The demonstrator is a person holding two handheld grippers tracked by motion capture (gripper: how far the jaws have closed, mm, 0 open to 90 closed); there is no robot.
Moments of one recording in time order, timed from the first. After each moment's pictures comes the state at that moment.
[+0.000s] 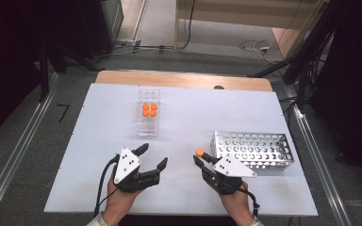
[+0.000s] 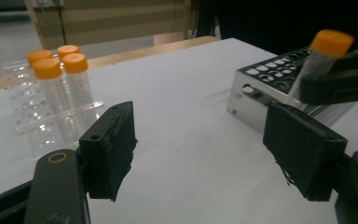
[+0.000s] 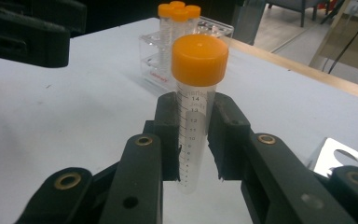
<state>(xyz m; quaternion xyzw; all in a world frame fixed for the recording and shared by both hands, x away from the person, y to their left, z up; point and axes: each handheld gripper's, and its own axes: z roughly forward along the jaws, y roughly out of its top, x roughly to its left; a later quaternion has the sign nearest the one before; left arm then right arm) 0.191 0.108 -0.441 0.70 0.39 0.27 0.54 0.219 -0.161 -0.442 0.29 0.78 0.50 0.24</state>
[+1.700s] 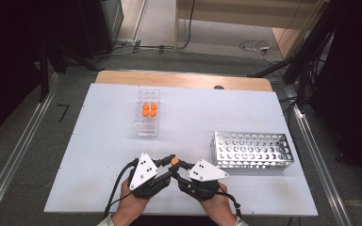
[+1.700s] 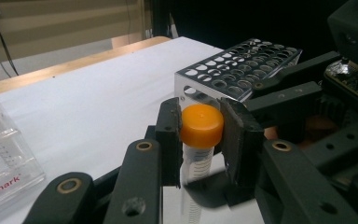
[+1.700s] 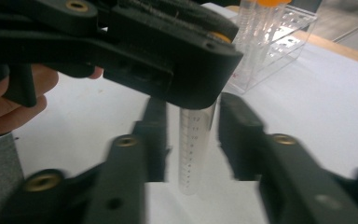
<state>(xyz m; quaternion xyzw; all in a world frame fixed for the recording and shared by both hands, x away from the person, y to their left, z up) 0.187 0.078 -0.439 0.73 0.33 0.23 0.55 0.210 -0.112 -0.456 0.24 0.82 0.49 0.18</state>
